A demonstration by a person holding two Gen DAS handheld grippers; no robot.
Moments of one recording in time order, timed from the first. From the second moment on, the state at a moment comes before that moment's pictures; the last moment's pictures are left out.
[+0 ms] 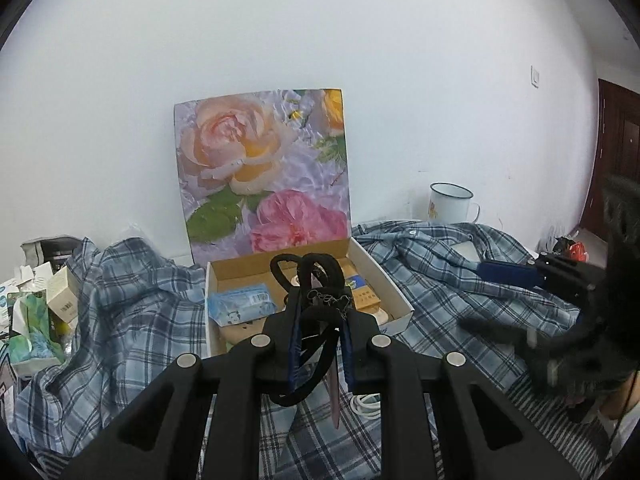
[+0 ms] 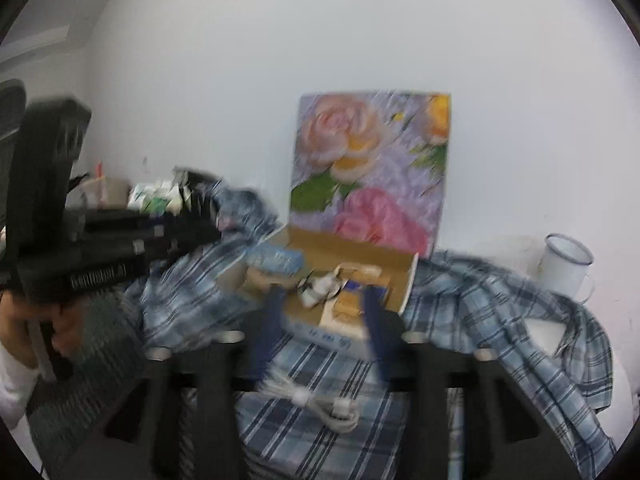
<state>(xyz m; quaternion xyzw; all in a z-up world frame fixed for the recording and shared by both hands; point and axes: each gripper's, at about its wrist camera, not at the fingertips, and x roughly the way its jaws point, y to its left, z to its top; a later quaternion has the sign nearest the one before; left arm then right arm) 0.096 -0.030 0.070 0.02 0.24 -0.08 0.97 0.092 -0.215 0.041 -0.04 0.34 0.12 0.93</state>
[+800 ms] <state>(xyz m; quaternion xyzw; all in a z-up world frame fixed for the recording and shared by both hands) 0.092 -0.024 0.036 0.03 0.26 -0.06 0.96 0.132 -0.207 -0.084 -0.16 0.54 0.30 0.77</state>
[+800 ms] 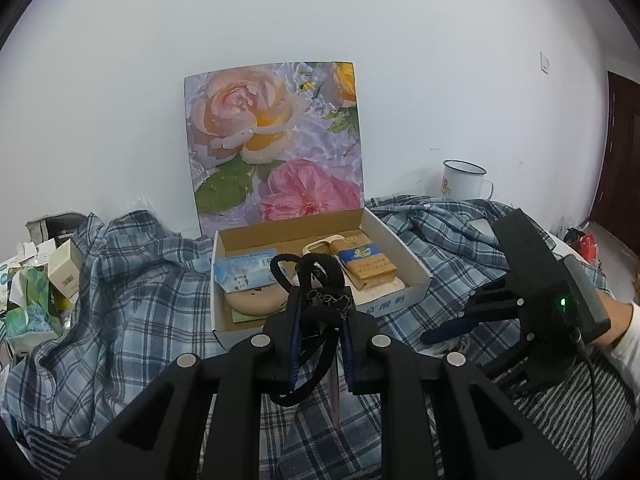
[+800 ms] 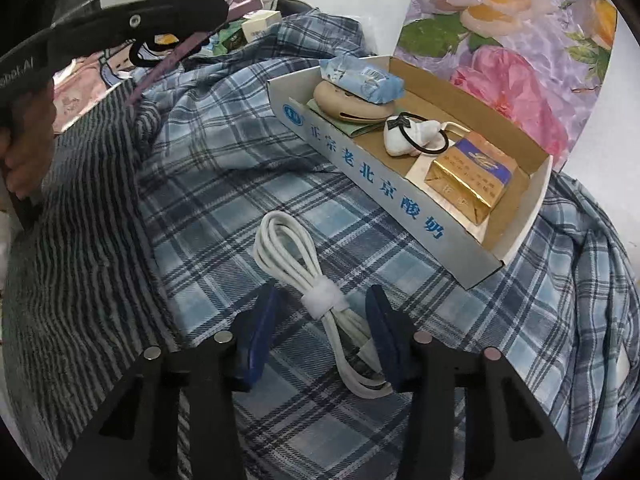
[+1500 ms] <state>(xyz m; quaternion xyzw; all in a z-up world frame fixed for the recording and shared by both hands) 0.082 -0.014 0.050 0.02 0.23 -0.04 0.97 0.116 -0.209 -0.004 -0.09 0.43 0.26 0.86</state>
